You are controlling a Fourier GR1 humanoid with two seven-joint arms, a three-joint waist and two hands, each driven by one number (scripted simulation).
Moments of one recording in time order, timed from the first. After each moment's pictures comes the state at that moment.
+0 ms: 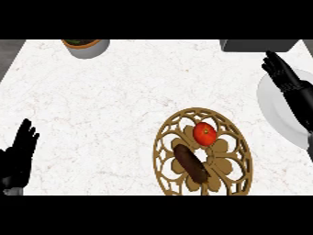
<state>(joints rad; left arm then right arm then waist) 0.07 0.38 -0.04 -1.35 0.34 0.33 0.02 -0.33 -0.56 0.15 -1.39 -0.25 0.11 -0.23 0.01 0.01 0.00</state>
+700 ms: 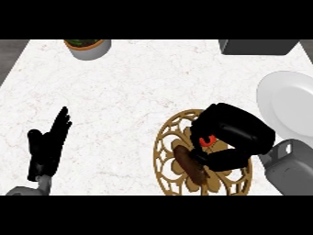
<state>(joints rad) -0.03 0.34 -0.22 -1.40 0.22 0.32 0.10 -0.50 -0.58 0.61 -1.64 0.24 0.20 -0.22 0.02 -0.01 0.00</state>
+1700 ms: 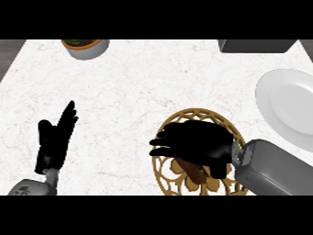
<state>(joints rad) -0.08 0.32 -0.24 -1.42 0.17 0.34 0.18 -0.66 -0.52 0.84 -1.59 0.60 0.42 -0.20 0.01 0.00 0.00</state>
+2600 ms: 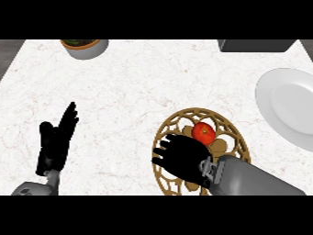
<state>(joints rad) -0.06 0.28 -0.20 -1.44 0.11 0.31 0.20 -0.63 -0.36 0.92 -1.56 0.87 0.79 0.03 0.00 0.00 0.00</state>
